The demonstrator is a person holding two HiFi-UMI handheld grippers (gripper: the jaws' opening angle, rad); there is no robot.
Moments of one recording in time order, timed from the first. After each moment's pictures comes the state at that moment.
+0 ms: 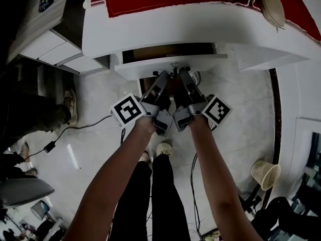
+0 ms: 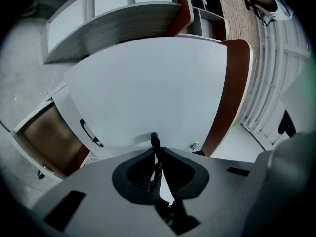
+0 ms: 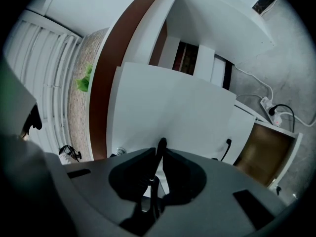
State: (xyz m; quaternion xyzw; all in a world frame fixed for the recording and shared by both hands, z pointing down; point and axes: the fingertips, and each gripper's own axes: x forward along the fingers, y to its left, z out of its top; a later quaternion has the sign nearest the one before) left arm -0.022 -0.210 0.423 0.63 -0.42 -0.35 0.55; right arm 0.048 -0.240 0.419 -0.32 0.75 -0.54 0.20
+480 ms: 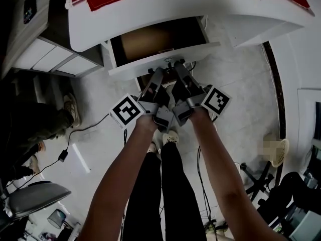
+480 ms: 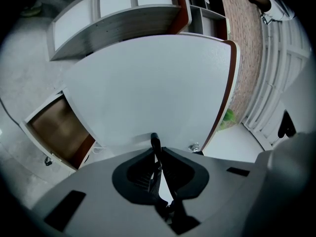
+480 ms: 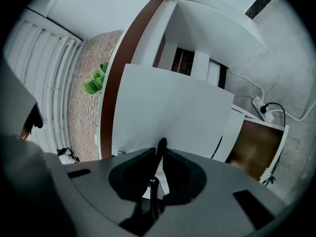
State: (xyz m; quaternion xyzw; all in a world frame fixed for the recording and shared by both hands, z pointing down) left arm 0.000 -0.167 0.419 0.63 -0.40 -0.34 0.57; right arm 0.068 -0.193 0.418 -0.34 0.73 -0.55 0.21
